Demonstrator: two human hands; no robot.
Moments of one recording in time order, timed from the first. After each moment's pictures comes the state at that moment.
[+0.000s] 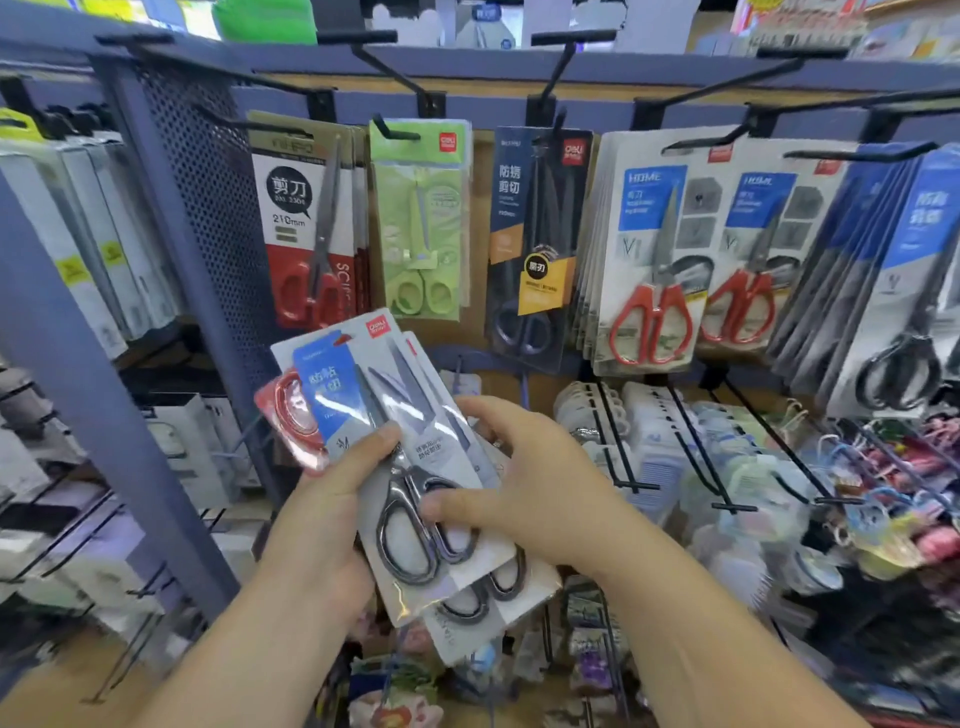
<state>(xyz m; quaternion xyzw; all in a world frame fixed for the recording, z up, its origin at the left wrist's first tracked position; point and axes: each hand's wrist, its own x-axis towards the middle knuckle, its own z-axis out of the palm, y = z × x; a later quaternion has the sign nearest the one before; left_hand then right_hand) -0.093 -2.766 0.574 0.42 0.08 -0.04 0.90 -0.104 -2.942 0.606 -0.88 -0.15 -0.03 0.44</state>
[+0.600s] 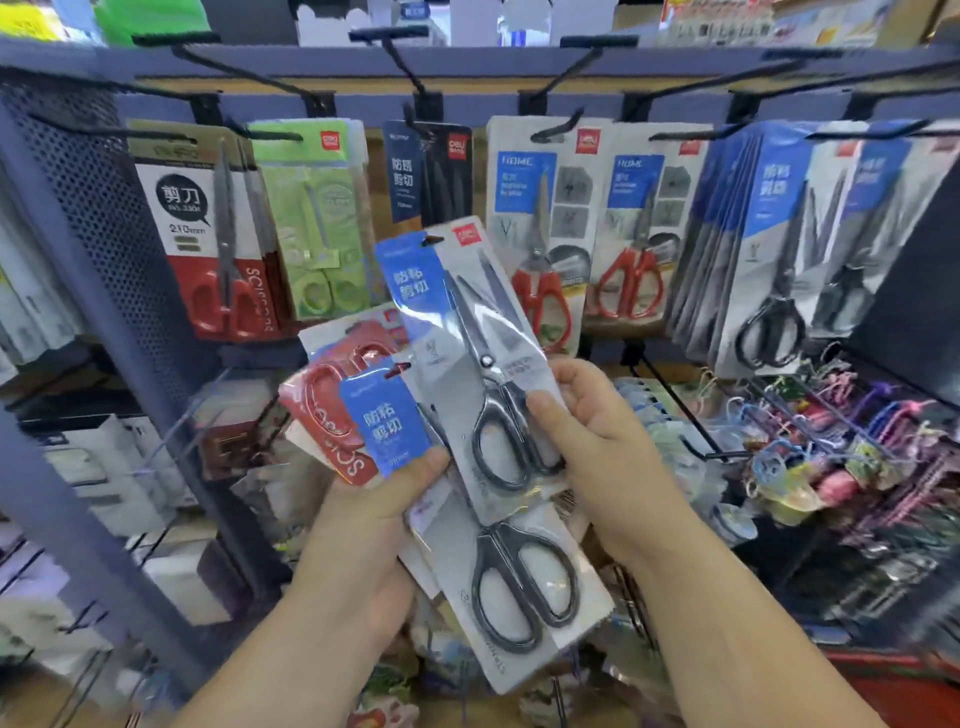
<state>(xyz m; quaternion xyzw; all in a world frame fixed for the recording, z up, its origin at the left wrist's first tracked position) -0.129 -2.852 0.574 0.46 0.00 -0.06 0.88 -0.135 -3.029 0.591 -0.68 -0.05 -0.12 0.72</state>
